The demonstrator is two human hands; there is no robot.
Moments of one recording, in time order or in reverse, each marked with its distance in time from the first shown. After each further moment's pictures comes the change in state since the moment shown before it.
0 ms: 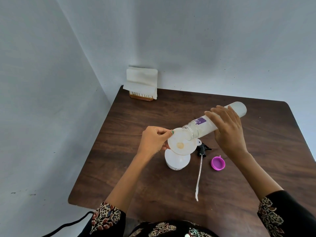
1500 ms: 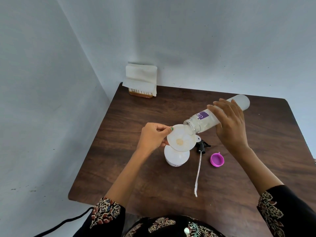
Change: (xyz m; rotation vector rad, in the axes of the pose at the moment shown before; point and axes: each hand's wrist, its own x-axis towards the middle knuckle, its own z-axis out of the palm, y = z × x) left_hand -0.002 0.003 0.001 0.032 -0.007 -0.001; right_hand 0.004 0.003 -0.007 -0.008 0.037 0.026
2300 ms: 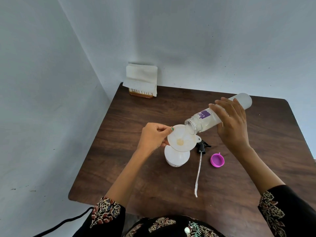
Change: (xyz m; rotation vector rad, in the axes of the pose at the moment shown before) left_hand -0.002 0.002 -0.003 -0.003 -0.012 0.002; right_hand 0.004 -0.003 -0.003 0.027 0.019 -0.006
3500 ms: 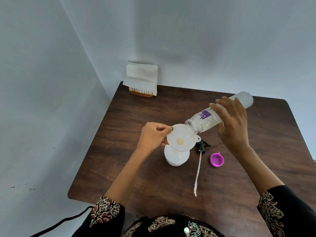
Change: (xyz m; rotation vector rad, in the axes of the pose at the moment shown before) left_hand 0.003 -0.006 0.000 -0.013 0.002 0.002; right_hand 0.000 -0.001 0.001 -0.003 0.024 -0.002
